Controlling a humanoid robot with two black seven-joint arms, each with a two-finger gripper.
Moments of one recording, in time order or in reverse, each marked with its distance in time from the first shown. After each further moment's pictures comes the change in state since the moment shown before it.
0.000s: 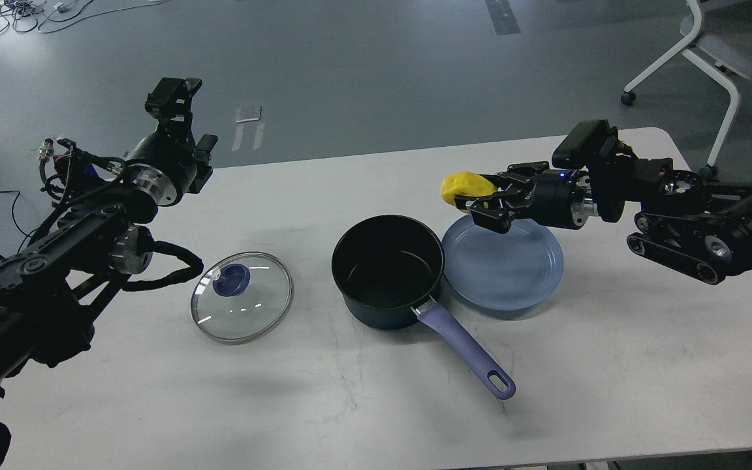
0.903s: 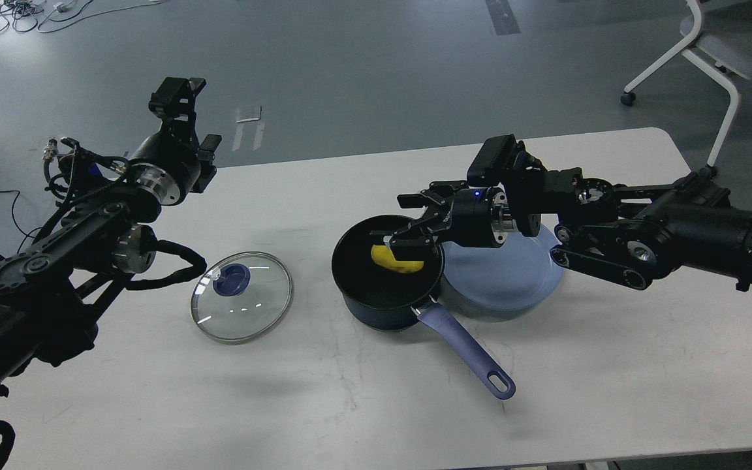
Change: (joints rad) left arm -0.001 -0.016 -0.008 0.000 -0.006 -0.010 0.006; right arm 0.042 0.170 -0.060 -0.019 0.184 0.007 0.000
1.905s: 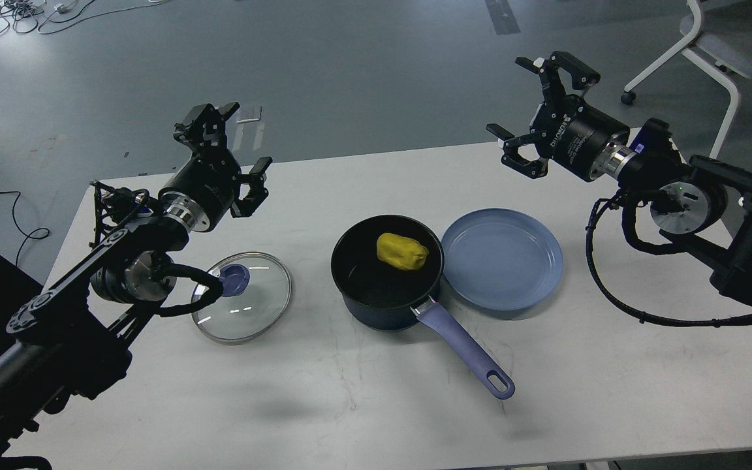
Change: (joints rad) left arm 0.180 -0.065 -0.201 -0.107 -0.129 -0.161 0.023; right arm -0.286 -0.221 0.570 0.092 1.517 0.476 -0.286
